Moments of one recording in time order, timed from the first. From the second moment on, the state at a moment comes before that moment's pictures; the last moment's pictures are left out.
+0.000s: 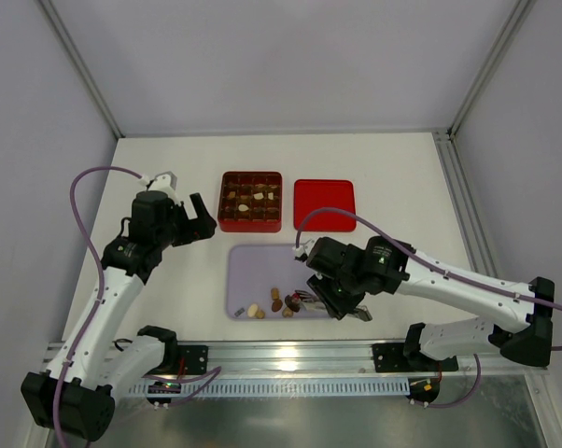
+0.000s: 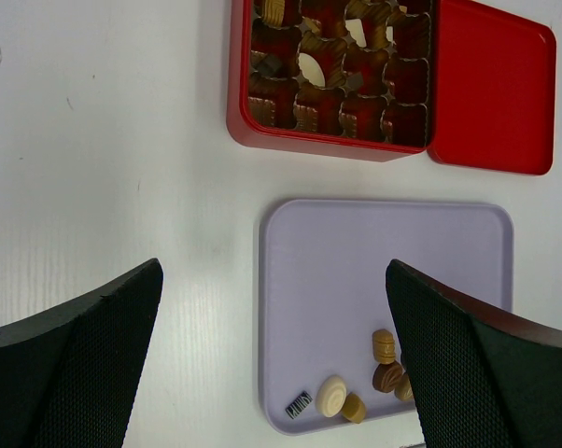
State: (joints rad) left arm -0.24 0.92 0.89 -0.60 0.02 -0.42; right arm 1.16 1.22 1.21 -1.22 0.02 0.40
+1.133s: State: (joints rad) left arm -0.24 0.93 0.89 -0.60 0.02 -0.42; right arm 1.17 1.28 1.15 -1.16 -0.01 0.40
